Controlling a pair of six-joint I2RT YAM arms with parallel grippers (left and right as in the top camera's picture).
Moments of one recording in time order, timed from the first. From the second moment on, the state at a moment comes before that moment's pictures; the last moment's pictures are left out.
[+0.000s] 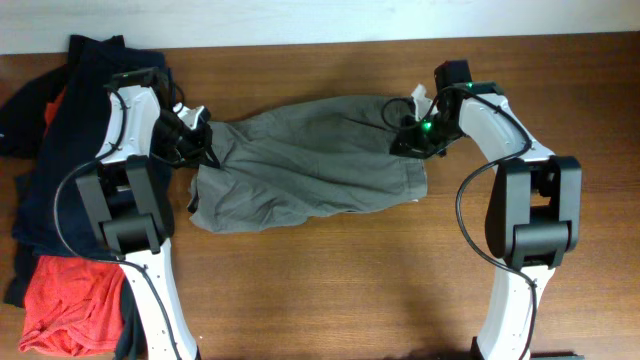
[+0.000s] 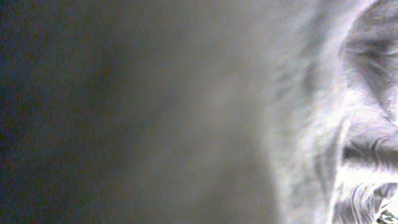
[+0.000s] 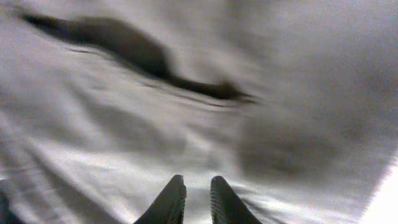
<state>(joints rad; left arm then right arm) 0.13 2.50 2.14 -1.40 0.41 0.11 0.04 2.20 1.70 -0.90 -0.58 0.11</state>
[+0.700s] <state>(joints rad) 0.13 2.50 2.22 -1.46 0.38 0.11 -0.11 2.20 1.67 -0.87 -0.86 -0.09</state>
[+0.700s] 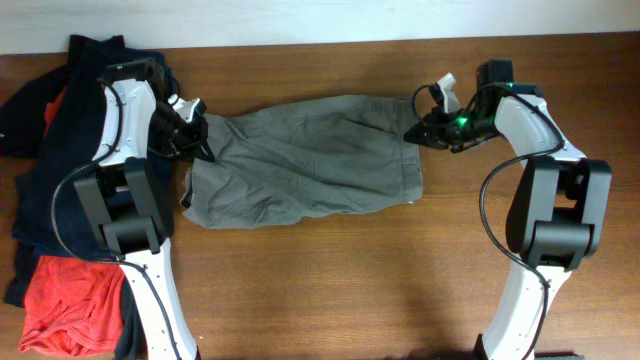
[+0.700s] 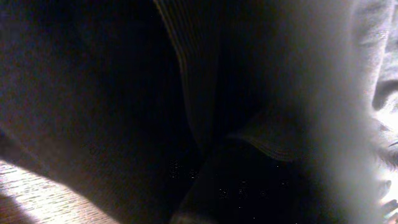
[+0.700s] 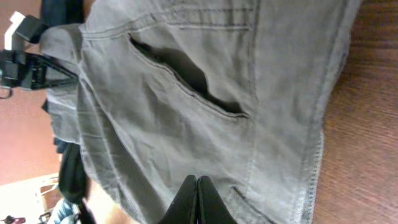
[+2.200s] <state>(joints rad) -0.36 2.50 2.60 -1.46 0.53 0.10 -0.08 2.22 1.50 -0.70 -0.68 0.00</state>
